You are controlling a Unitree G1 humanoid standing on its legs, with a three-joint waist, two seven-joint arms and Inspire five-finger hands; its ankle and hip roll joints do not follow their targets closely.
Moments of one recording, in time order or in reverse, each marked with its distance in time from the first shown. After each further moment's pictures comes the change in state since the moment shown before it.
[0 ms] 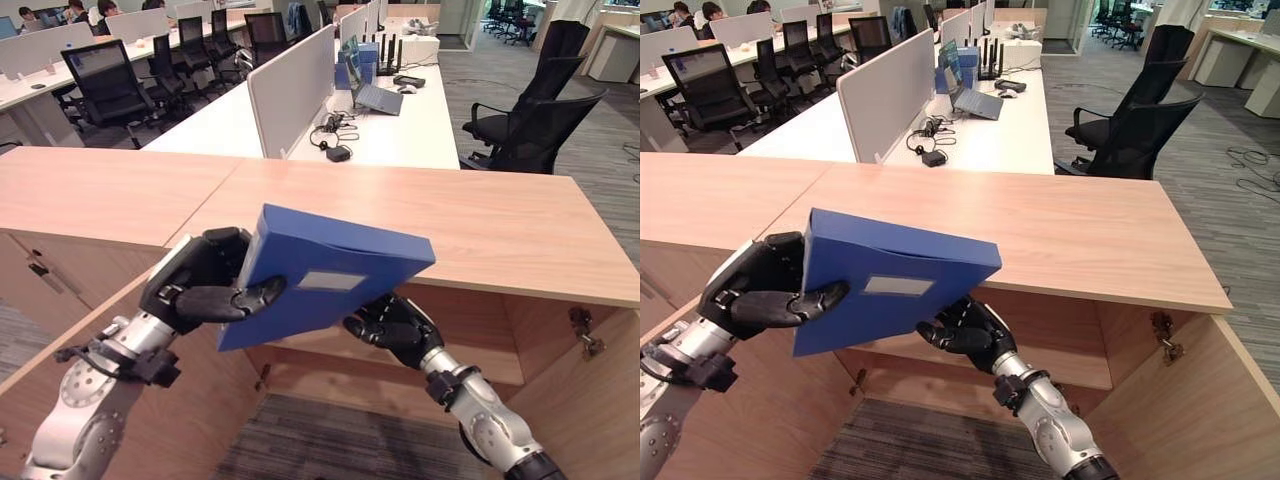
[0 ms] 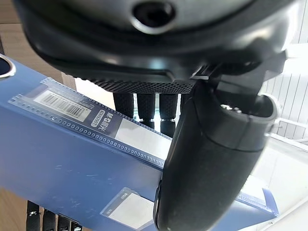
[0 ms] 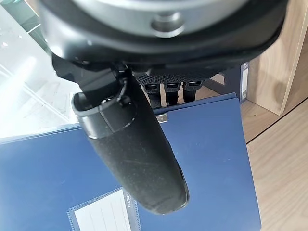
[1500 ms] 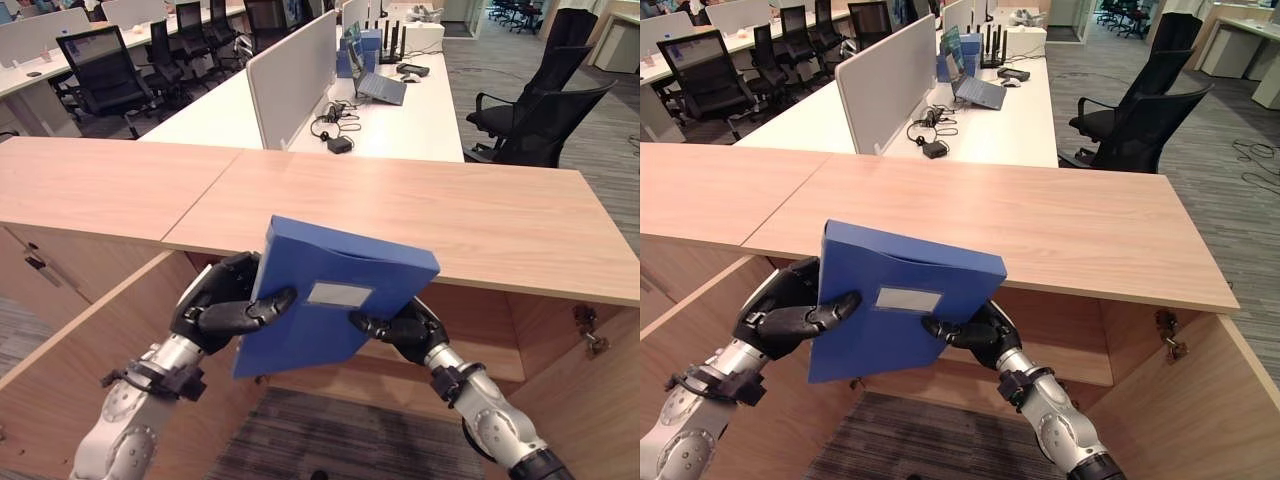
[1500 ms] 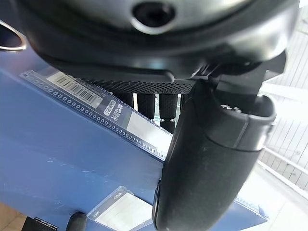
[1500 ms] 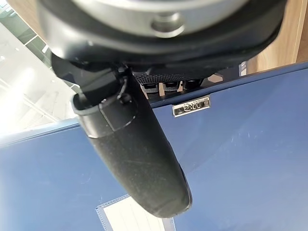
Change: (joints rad) left arm 0.016 -0.142 -0.074 0.047 -0.071 0.058 0.028; right arm -0.012 -0.022 0.013 -0.007 0.080 0.000 -0.010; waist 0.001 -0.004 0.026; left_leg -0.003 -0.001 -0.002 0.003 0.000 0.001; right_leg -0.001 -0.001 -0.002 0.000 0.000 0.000
